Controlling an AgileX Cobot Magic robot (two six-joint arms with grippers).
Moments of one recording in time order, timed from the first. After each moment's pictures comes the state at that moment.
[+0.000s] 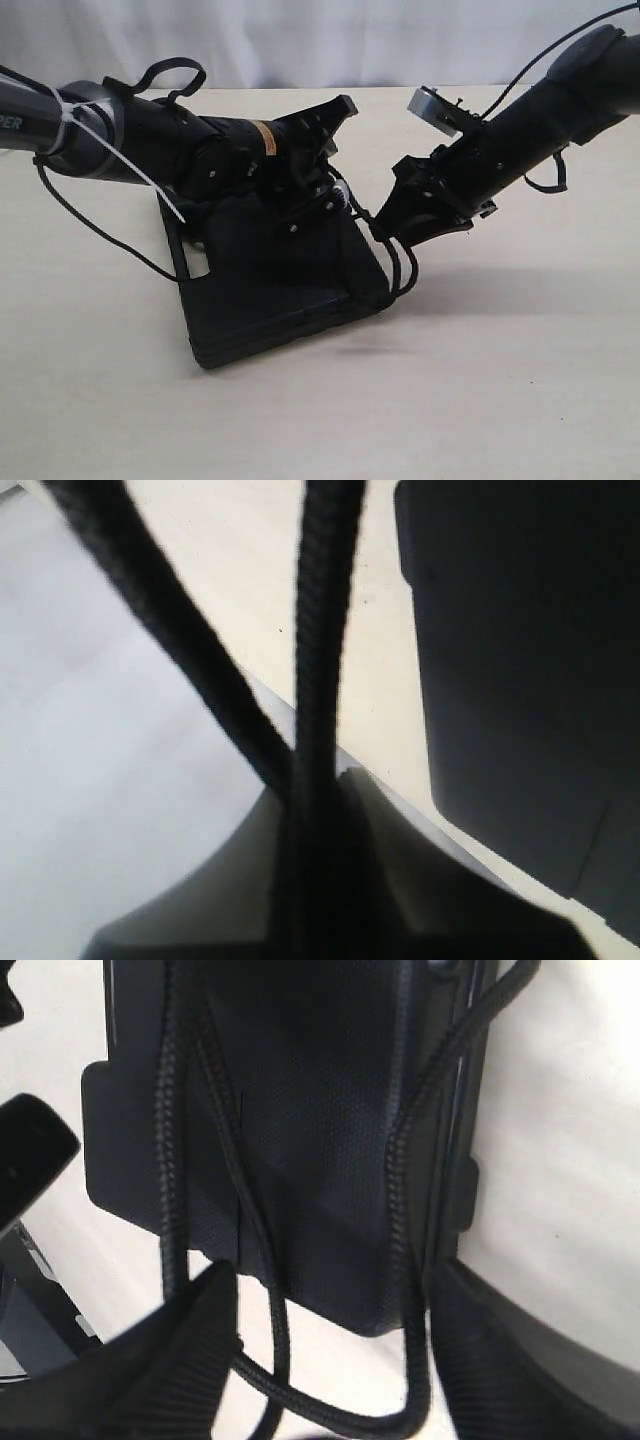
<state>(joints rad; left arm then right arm) -0.47 2.03 -1.20 0.12 -0.17 2.04 0.11 1.99 -1.30 0.81 1.13 -0.66</state>
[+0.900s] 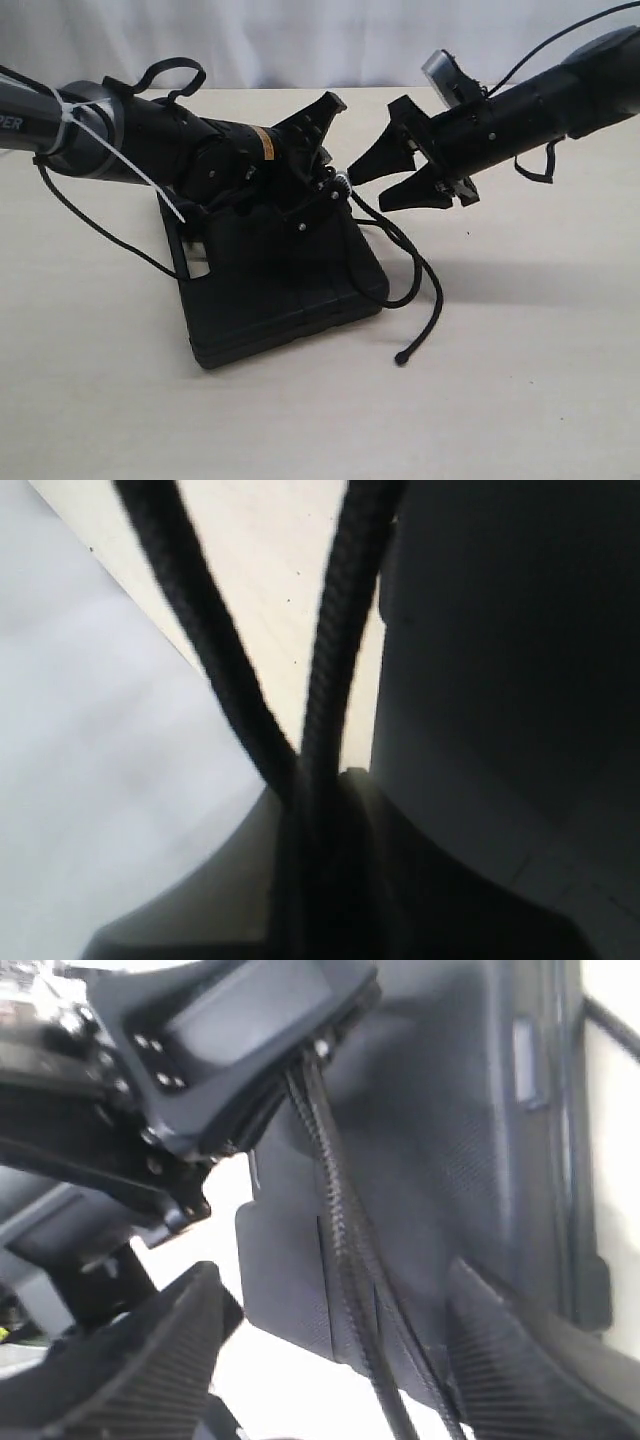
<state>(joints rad) -0.47 2.03 -1.20 0.12 -0.11 1.84 0.07 1.99 -1.30 1.09 1.12 -0.59</state>
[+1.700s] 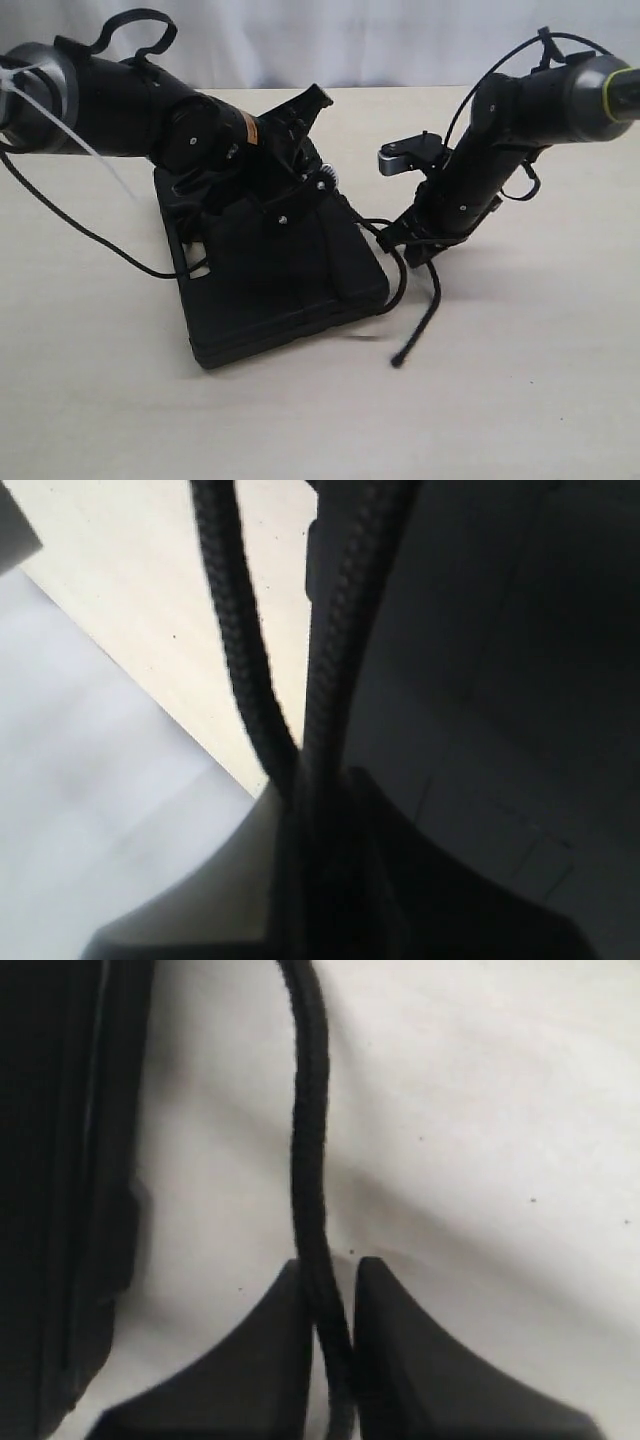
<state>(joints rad) -0.47 1.93 -1.20 0.12 0.15 1.83 0.26 2.06 -1.30 0.24 0.77 -0.36</state>
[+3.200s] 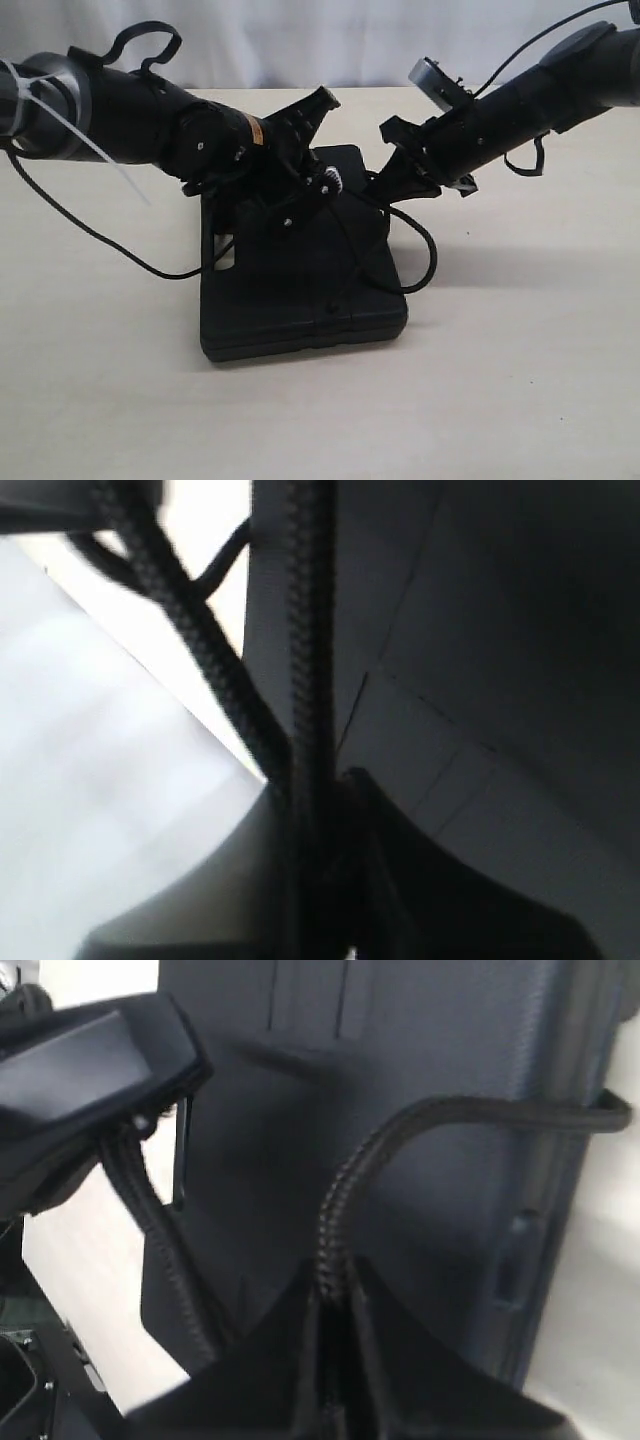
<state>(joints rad) -0.47 1.95 -1.20 0.00 0.08 1.95 0.10 2.07 -1.41 0.96 1.08 -0.63</state>
